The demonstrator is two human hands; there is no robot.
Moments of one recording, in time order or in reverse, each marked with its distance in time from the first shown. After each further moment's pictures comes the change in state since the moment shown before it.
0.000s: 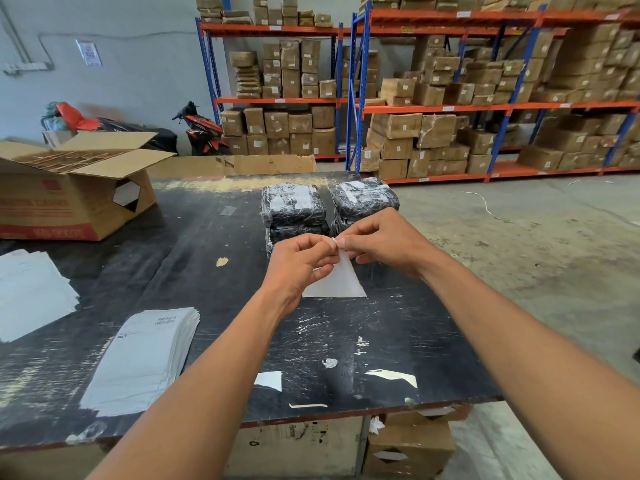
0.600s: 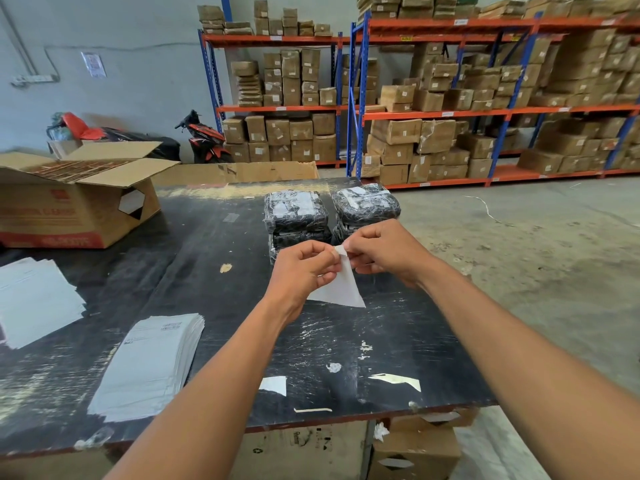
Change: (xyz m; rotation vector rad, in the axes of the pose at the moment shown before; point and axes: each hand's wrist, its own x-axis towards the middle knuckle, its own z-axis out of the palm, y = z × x) left_hand -0.005 -0.001 -0.002 0.069 -0.012 0.042; right_hand -0.003 -0.001 0.009 0.145 0.052 0.134
